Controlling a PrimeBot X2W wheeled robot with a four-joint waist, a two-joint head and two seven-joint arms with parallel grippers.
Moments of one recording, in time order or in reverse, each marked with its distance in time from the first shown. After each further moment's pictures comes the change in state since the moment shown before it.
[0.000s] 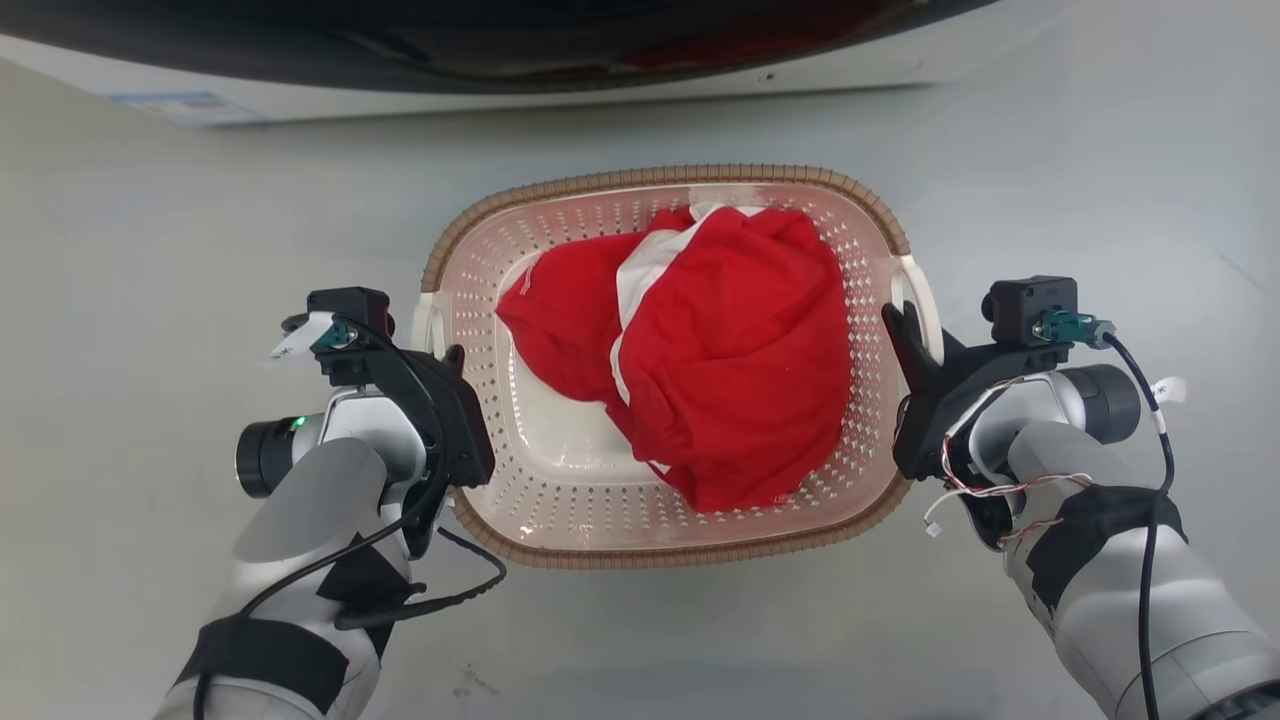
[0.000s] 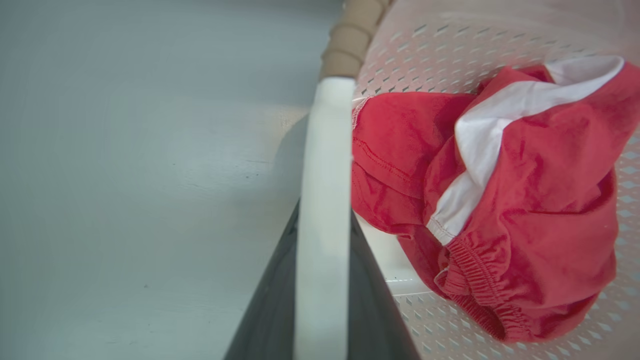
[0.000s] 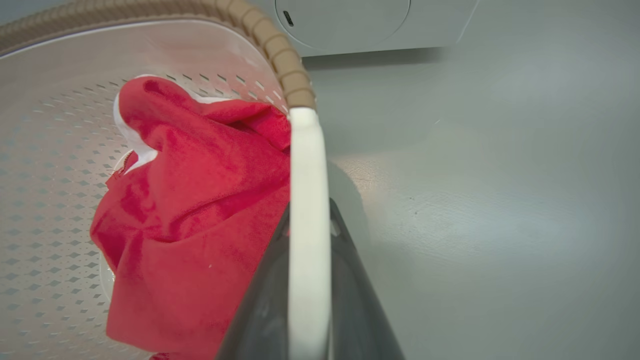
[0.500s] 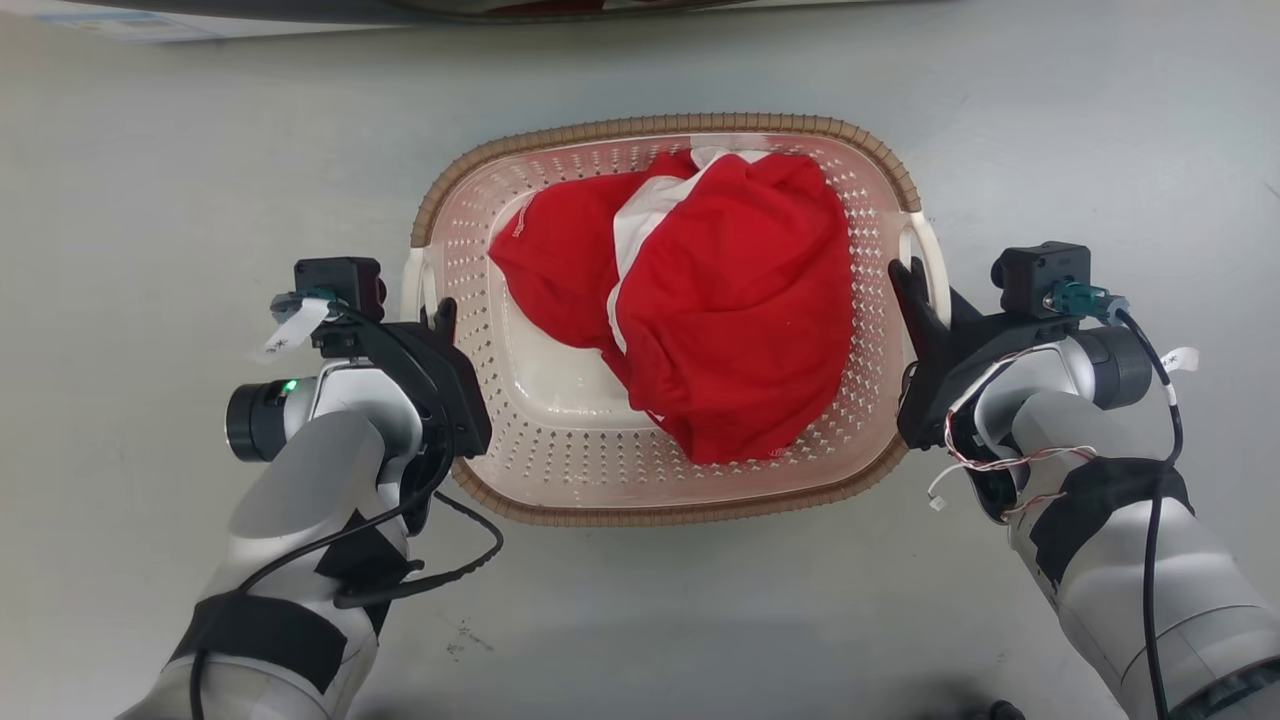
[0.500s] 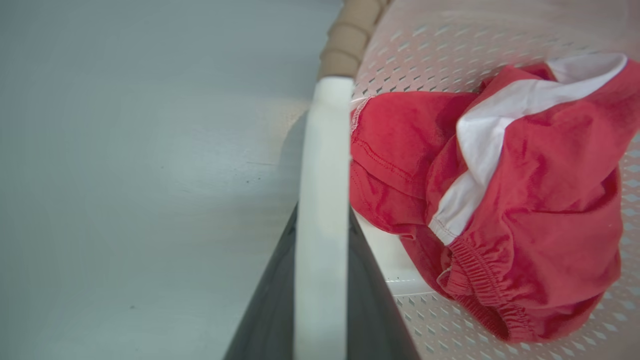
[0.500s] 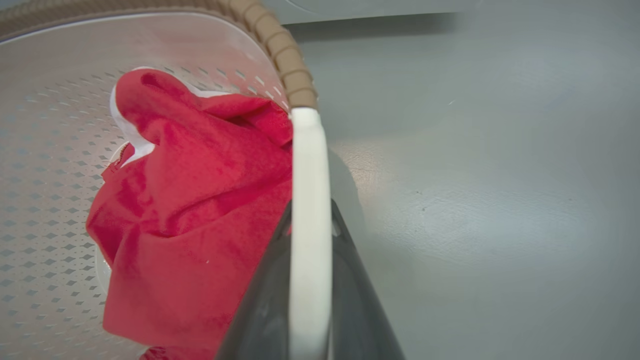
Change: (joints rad) left arm -0.046 0.001 -0.008 0.012 0.019 -0.002 -0.097; right arm -0.056 -0.003 0.014 0.024 -0.027 -0.001 -0.065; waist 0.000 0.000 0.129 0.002
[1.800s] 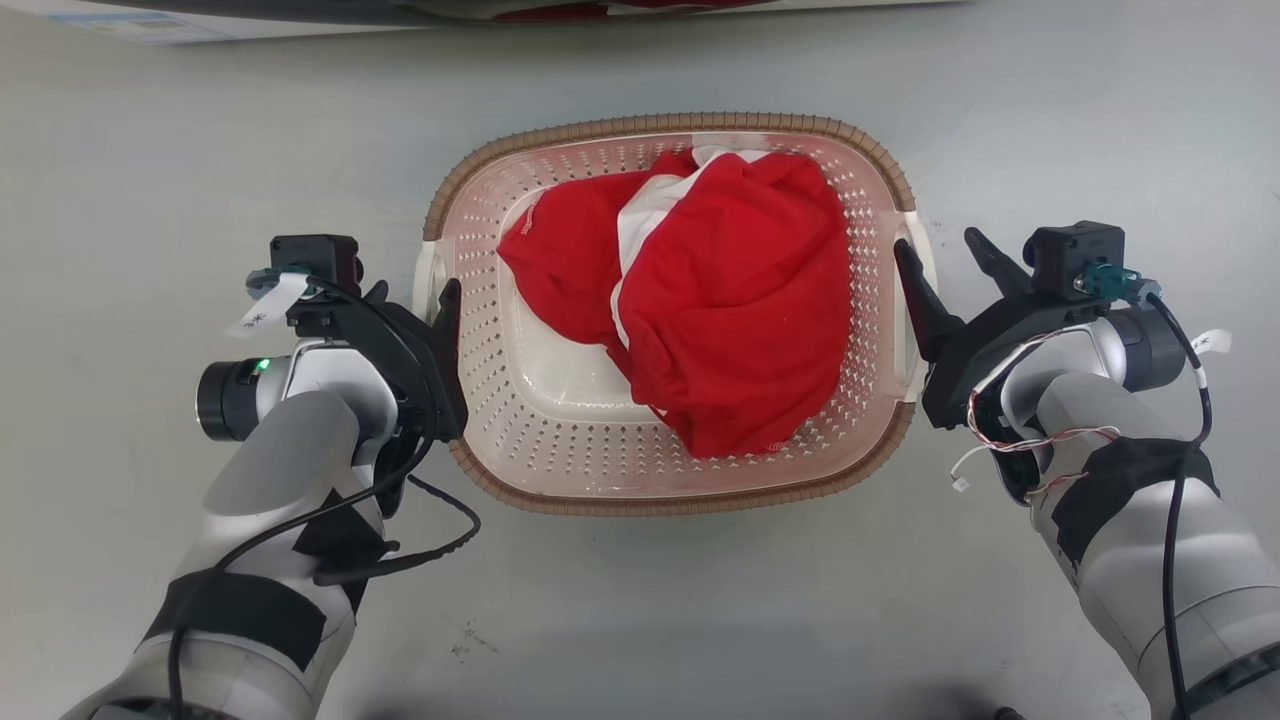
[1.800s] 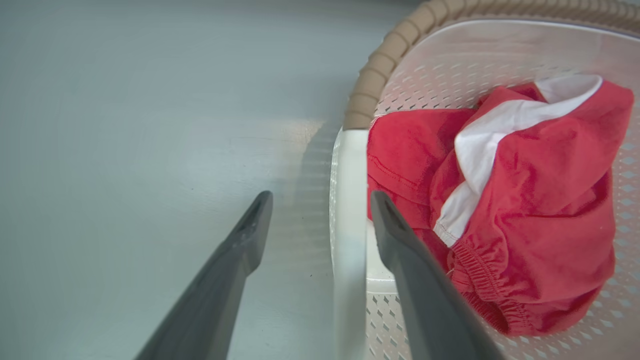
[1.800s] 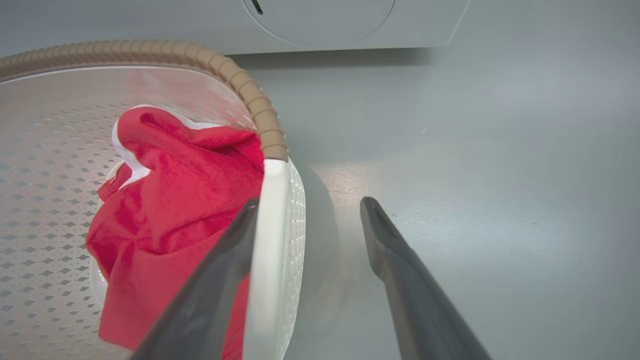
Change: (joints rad) left arm -0.053 0.019 -0.023 0.058 0.004 -0.047 -0.011; right arm -0.040 -0.020 0.006 0.038 -0.002 0.000 -0.034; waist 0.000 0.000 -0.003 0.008
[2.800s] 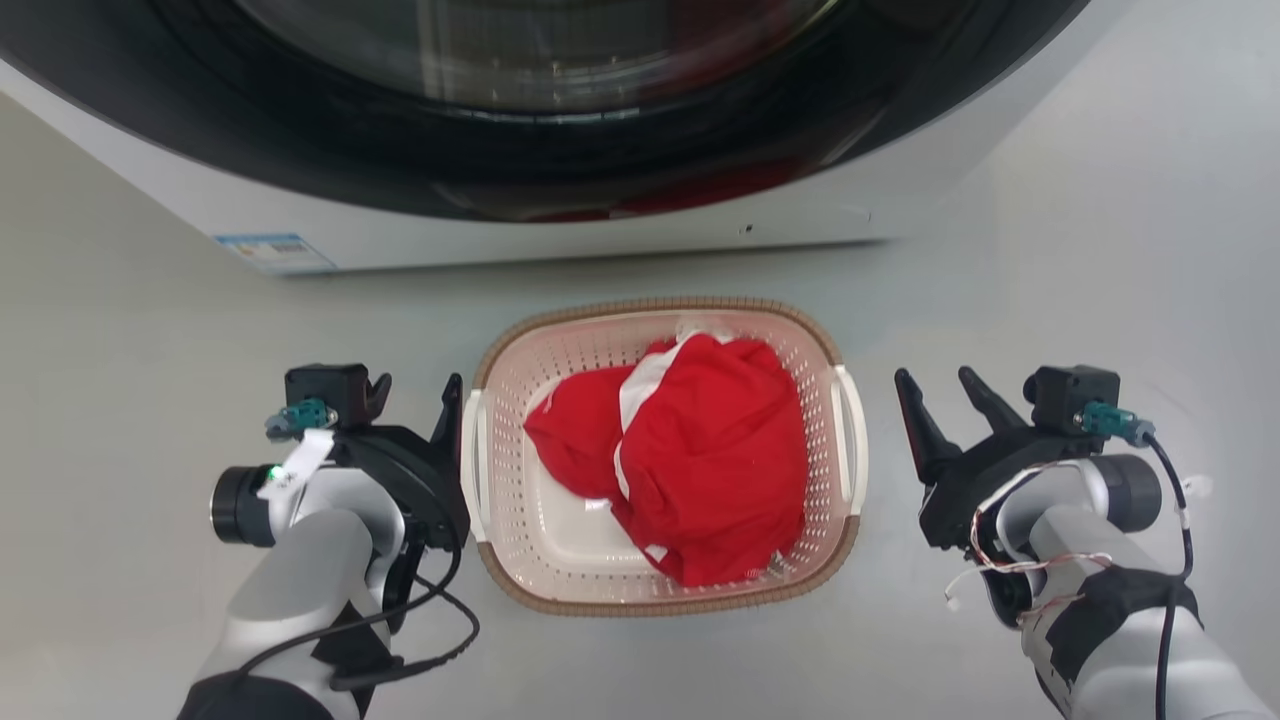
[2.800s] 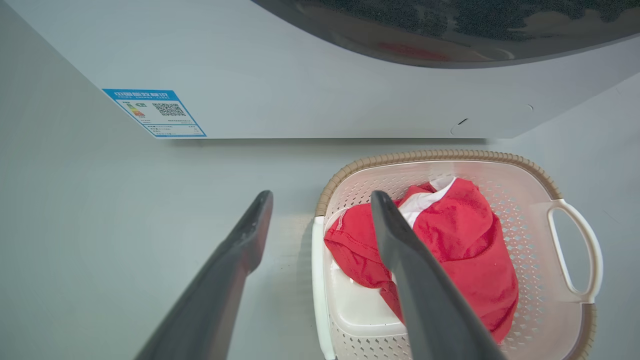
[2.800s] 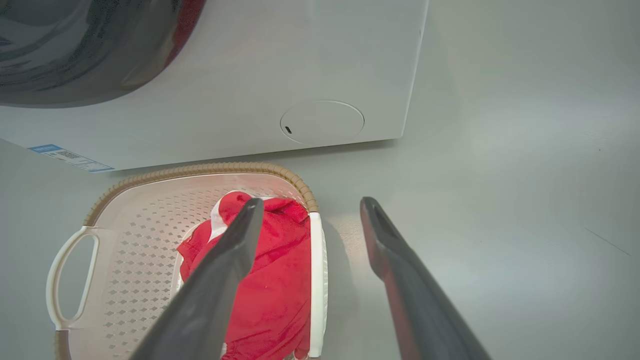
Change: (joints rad) left arm 0.160 0.007 -0.023 -0.009 0.028 -0.008 -0.188; right arm 0.223 0.001 -0.081 -0.090 0.055 0.000 -0.007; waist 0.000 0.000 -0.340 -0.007
